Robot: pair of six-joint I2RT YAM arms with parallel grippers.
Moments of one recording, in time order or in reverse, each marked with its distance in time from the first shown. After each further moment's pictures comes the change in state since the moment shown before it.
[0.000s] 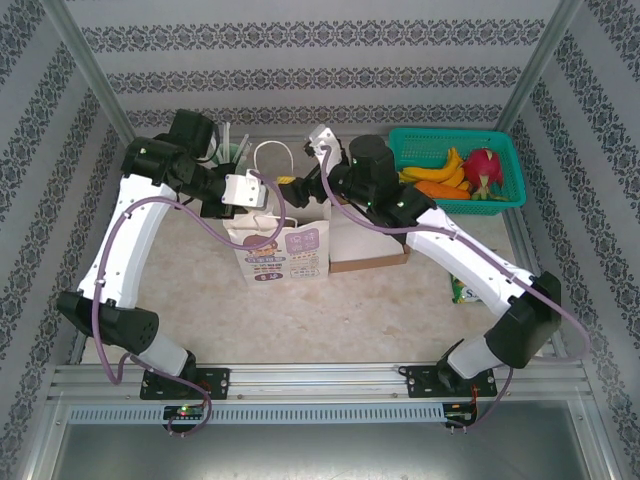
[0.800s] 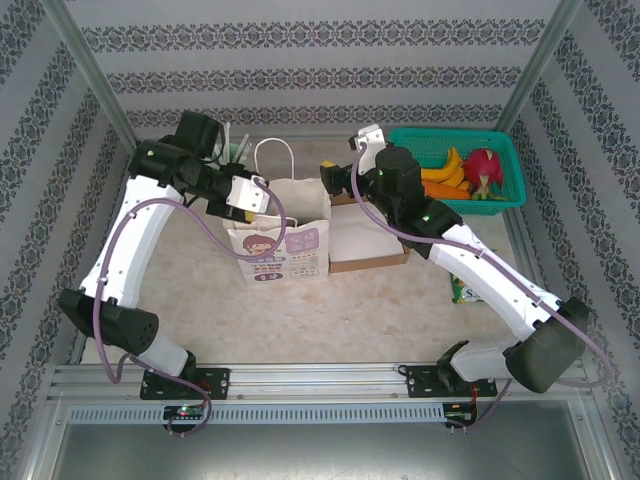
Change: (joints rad) left arm -0.011 -0.030 -0.029 0.116 0.047 0.106; right arm -0.055 -0.158 -0.157 -0.036 0.377 0.109
